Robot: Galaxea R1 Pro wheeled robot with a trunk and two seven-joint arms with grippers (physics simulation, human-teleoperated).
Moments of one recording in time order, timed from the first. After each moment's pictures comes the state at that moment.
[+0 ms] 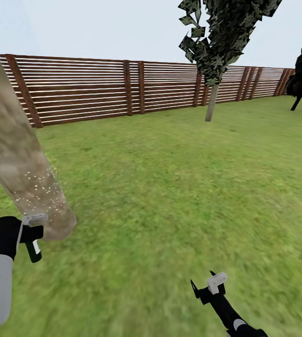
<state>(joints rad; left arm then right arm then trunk) -0.88 0.27 0.56 -0.74 -0.51 0.86 -0.32 -0.55 -0.04 -0.59 -0.09 0.85 -0.71 0.10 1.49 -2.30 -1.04</state>
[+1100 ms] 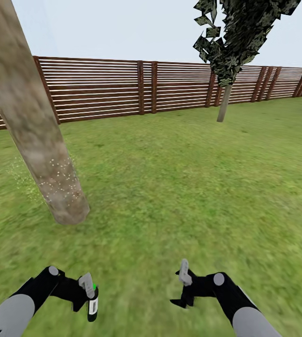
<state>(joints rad) -0.69 0.20 0.11 -0.33 -0.77 -0.05 -1.09 -0.59 0.07 -0.33 -0.52 1.05 -0.32 0.93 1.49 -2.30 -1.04</state>
